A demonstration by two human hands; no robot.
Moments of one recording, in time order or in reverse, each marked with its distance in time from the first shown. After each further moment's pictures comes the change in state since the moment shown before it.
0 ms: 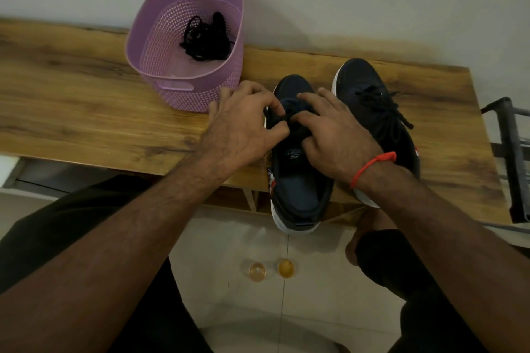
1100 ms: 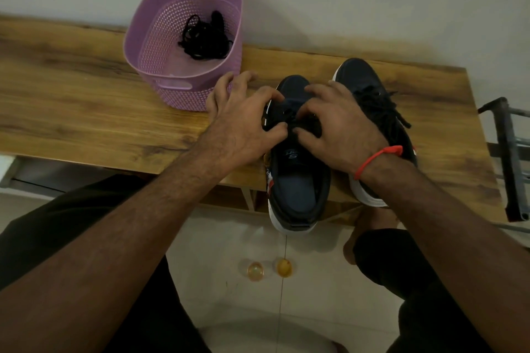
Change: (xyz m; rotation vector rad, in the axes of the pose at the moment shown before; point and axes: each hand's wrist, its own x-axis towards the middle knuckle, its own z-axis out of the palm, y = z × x) left_hand 0.002 -0.005 0.002 0.035 -0.019 0.014; right_hand 0.004 0.002 -0.013 0.044 0.076 0.048
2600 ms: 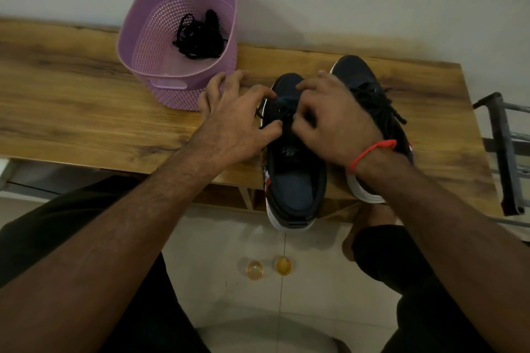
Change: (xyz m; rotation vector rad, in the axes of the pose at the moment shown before) left_hand 0.000 -0.003 0.000 0.011 -0.014 -0.016; right_hand 0.003 -0.002 -0.001 0.037 0.142 -0.041
